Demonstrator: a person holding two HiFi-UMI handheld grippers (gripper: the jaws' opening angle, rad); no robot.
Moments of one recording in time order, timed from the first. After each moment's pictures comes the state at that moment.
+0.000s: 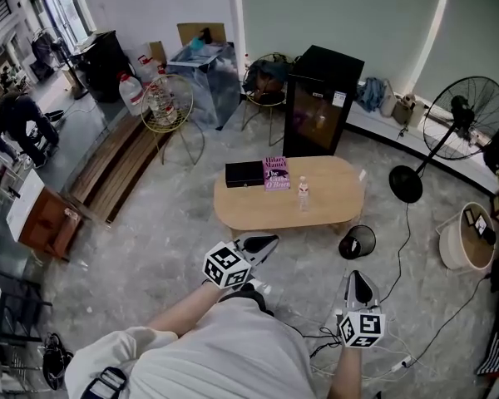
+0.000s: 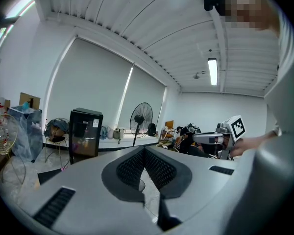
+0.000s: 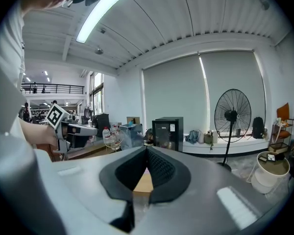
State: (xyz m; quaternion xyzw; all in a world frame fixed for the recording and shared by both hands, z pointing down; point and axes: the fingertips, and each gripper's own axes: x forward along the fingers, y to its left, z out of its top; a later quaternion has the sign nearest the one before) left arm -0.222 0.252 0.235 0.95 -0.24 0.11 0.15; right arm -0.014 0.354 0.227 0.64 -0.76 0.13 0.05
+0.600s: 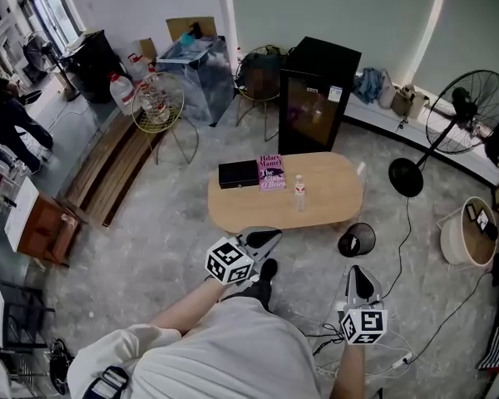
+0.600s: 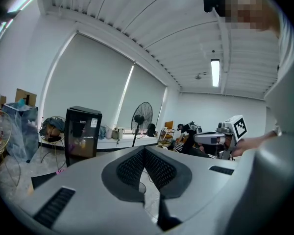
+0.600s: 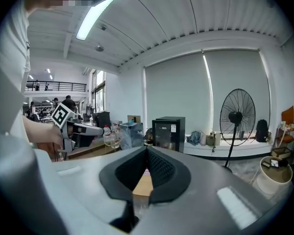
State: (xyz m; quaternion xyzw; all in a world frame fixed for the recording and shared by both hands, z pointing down) left arm -0.189 0.191 0.248 0.95 -0.23 0.11 0.16; right arm 0.003 0.296 0.232 0.63 -0.77 0.12 0.07
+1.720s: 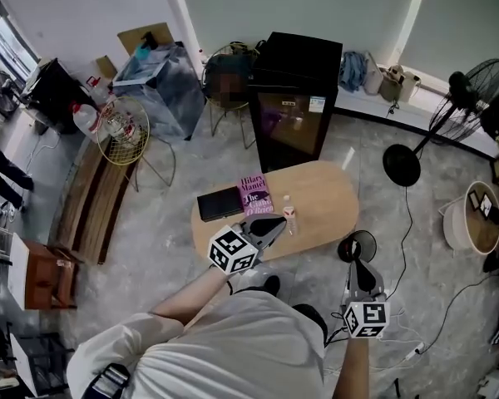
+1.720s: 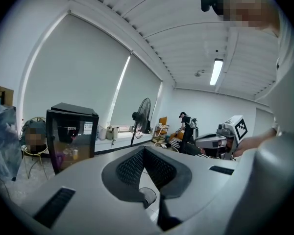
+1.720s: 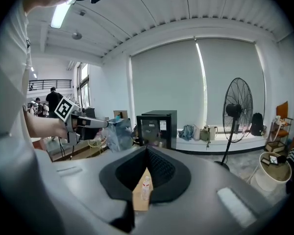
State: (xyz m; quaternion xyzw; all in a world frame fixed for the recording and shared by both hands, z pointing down) left arm -0.108 -0.062 0.263 0.97 -0.15 0.13 0.16; right arm 0.054 0.077 0.261 0.67 -0.72 0.17 0.09
